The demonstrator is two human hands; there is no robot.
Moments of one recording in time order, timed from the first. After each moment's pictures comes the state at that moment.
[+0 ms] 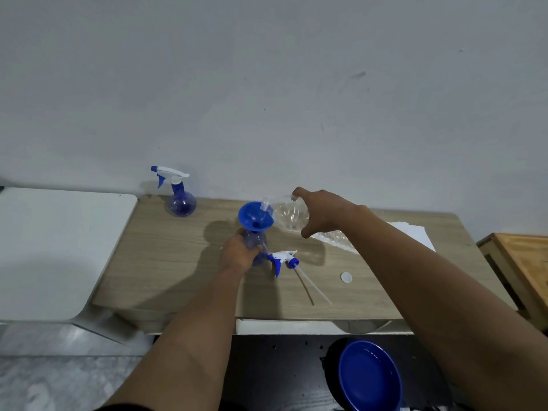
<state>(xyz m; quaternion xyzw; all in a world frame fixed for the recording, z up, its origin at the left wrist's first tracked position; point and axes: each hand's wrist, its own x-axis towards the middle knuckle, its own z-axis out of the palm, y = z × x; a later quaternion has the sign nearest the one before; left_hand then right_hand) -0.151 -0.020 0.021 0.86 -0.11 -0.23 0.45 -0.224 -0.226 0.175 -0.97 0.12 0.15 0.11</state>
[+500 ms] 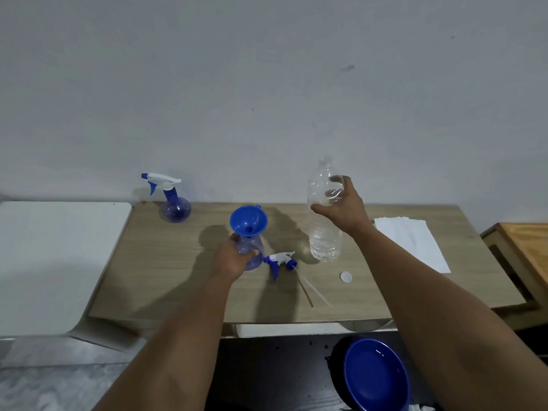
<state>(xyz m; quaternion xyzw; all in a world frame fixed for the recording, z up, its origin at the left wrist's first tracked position) -0.146 -0.015 0.017 0.83 -0.16 -0.22 0.49 -0.257 -0.276 0.127 -0.83 0.30 -0.18 0.43</state>
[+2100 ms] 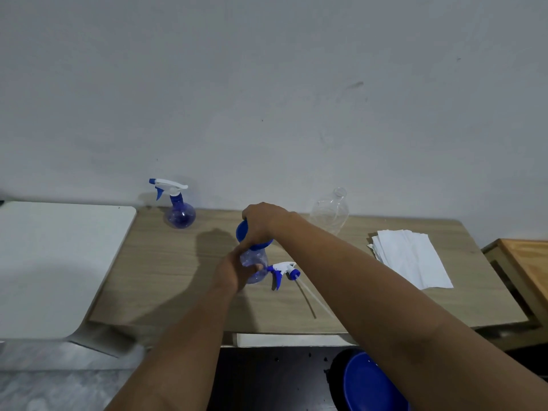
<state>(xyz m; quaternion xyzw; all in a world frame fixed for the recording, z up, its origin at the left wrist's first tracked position) -0.155 -0.005 0.026 0.86 -0.12 -0.22 0.44 -0.151 -0.128 0.169 -0.97 0.09 0.21 0.08</state>
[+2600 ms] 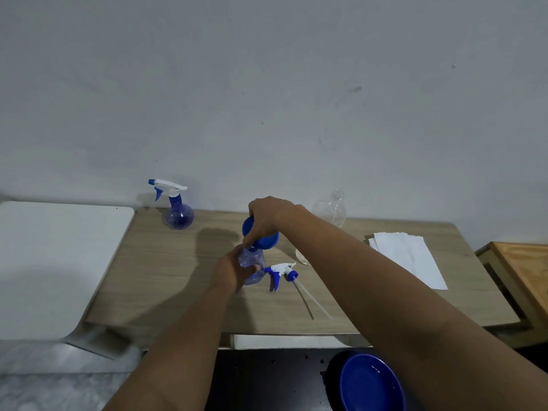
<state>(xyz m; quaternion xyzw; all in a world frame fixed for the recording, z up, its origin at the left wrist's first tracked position) -0.151 0.000 0.027 0.86 -0.15 -0.23 0.42 -0.149 -0.141 0.182 -0.97 0.10 0.21 0.08</state>
